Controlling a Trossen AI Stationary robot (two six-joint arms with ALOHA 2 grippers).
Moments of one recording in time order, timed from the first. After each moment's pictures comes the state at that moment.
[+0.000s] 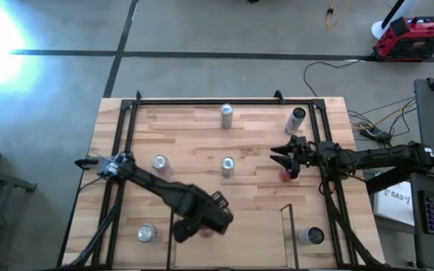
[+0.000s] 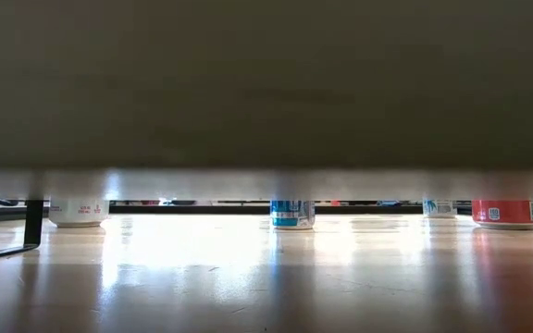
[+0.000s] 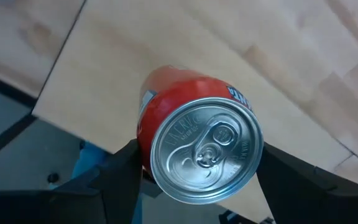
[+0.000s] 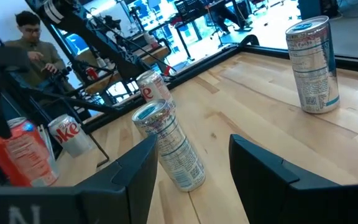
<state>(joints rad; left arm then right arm) -0.48 2.14 2.29 -1.49 0.01 -2.71 -0.07 0.56 0.03 0.46 0.08 0.45</state>
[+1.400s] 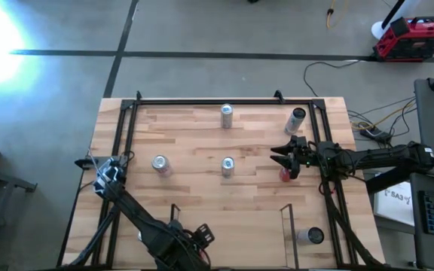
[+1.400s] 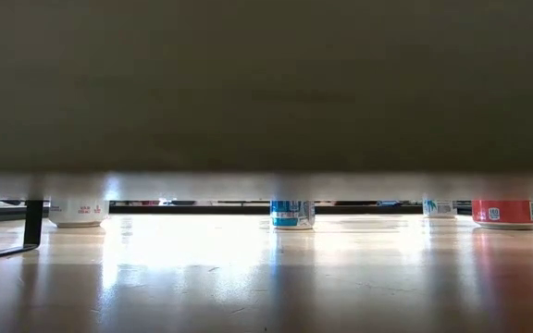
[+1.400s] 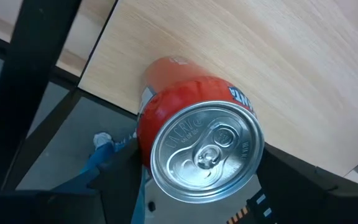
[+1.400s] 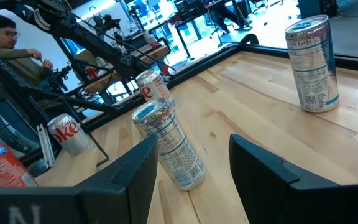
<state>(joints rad) -0.72 2.16 2.18 -1.35 -0.08 -2.86 -0.07 0.56 0.03 0.46 0.08 0.45</state>
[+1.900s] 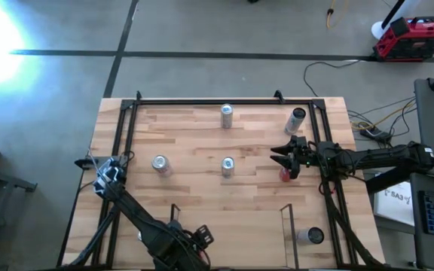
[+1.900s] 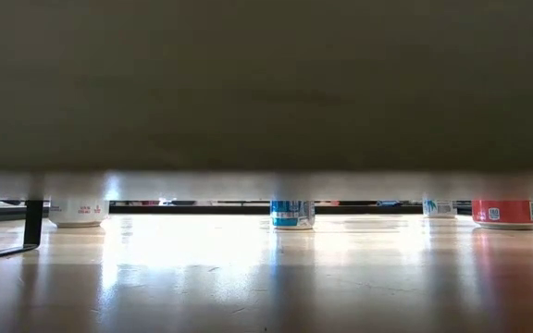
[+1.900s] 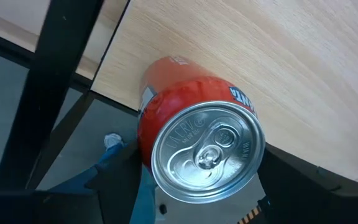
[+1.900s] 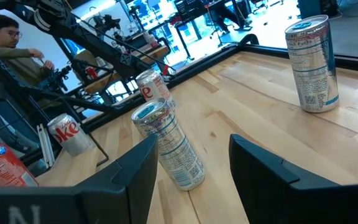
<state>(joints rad) -0.72 2.16 2.20 -1.37 -0.05 -2.84 -0.07 0.56 0.03 0.46 0.08 0.45</state>
